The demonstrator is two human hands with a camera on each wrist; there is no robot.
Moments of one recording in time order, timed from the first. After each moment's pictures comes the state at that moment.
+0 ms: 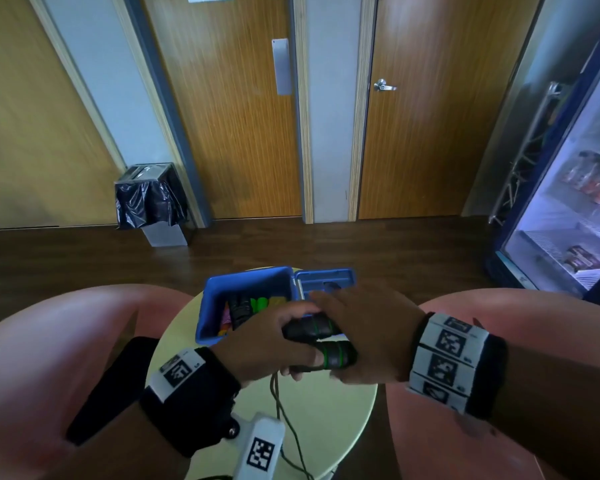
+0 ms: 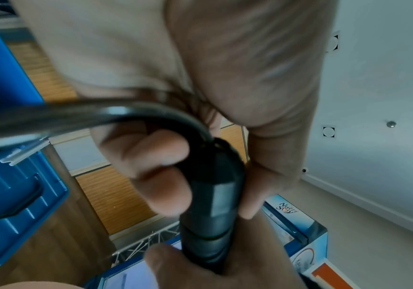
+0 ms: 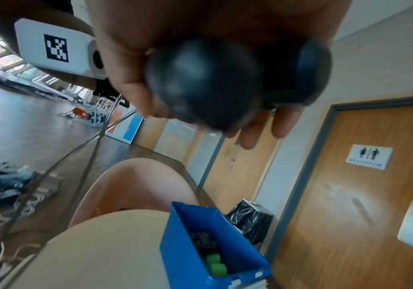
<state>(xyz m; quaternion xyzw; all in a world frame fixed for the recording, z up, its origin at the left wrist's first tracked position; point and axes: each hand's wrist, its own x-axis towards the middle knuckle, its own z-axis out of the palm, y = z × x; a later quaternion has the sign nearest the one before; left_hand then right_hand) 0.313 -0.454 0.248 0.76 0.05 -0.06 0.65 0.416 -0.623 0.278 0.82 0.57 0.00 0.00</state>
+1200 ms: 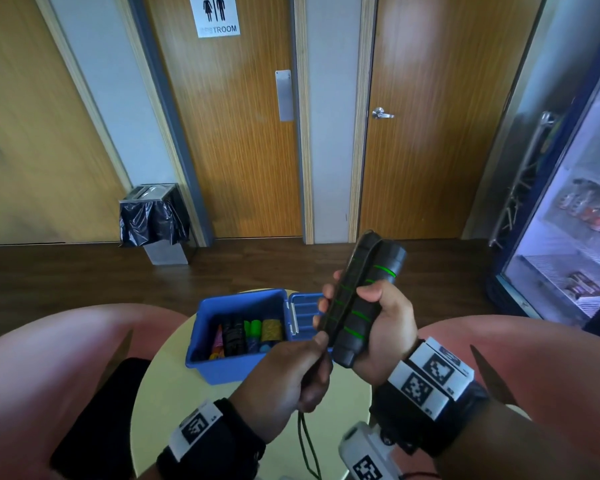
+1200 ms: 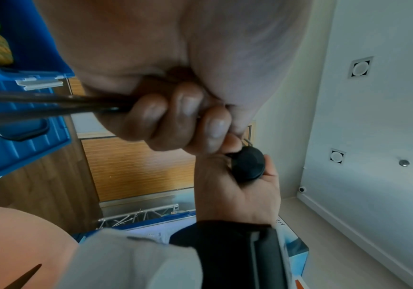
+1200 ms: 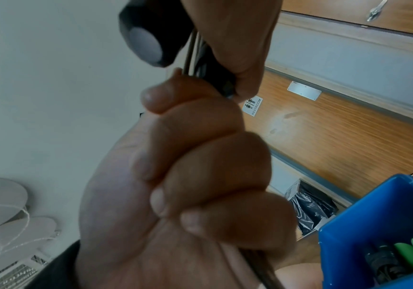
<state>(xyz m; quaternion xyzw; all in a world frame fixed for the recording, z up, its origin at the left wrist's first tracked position) 0.320 -0.509 0.246 0.64 0.09 0.00 0.77 0.416 -0.612 0.284 0.29 0.08 -0.35 -0.89</state>
